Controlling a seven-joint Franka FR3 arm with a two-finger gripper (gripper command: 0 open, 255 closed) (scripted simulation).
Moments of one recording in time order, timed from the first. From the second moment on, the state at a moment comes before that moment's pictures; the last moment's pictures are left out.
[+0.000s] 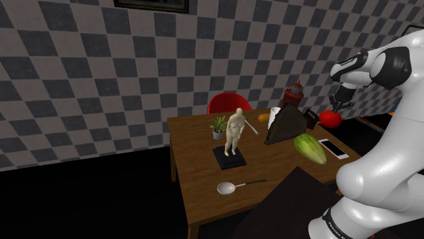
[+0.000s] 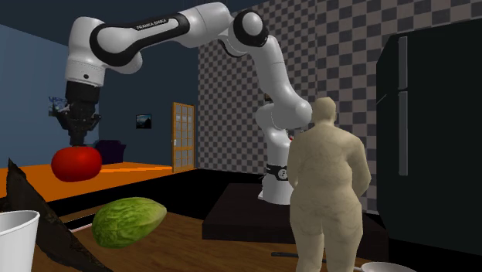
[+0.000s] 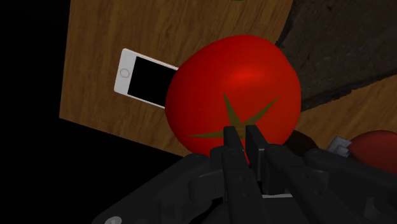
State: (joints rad) arm -0.85 0.33 -0.30 -1.77 0.03 2.22 0.39
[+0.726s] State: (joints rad) arm -0.86 0.40 -0.29 -1.83 0.05 2.34 0.38
